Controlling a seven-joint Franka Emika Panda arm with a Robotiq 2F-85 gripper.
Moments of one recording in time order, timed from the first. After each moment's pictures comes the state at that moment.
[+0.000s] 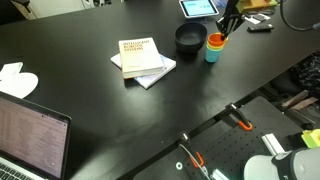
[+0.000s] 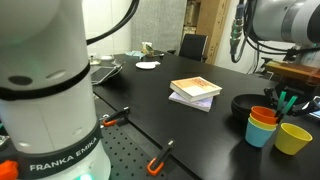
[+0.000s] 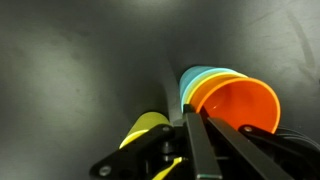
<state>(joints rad) -0.32 0.38 -0.18 -2.10 0.02 2.45 -0.28</state>
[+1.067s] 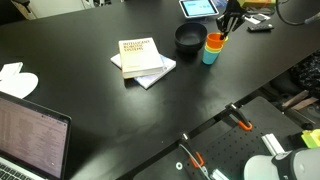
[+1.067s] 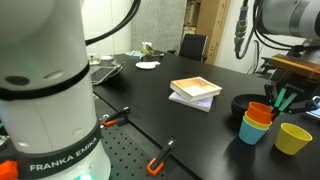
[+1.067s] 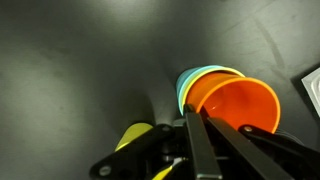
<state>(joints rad) -0.34 0.39 -0.17 -2.04 0.13 2.31 -0.31</state>
